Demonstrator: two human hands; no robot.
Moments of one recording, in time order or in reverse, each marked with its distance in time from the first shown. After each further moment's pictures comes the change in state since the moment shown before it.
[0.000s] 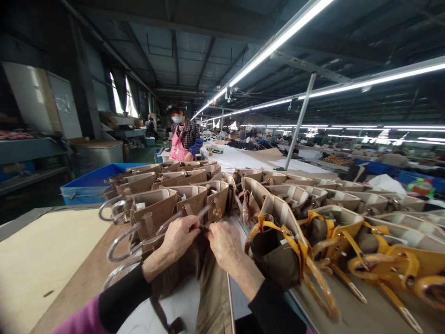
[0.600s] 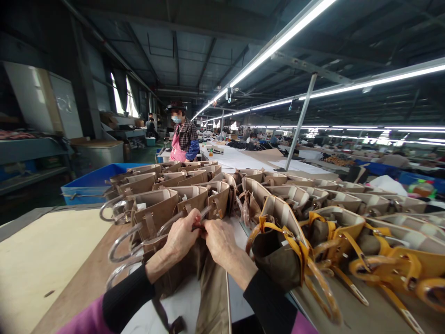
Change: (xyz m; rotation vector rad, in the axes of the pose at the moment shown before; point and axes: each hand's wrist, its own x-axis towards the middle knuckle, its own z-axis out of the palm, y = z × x) left_hand 0.005 0.004 -0.001 -0.024 -0.043 -0.037; right_hand 0.011 -0.011 -0.009 0.142 -0.082 -0.062
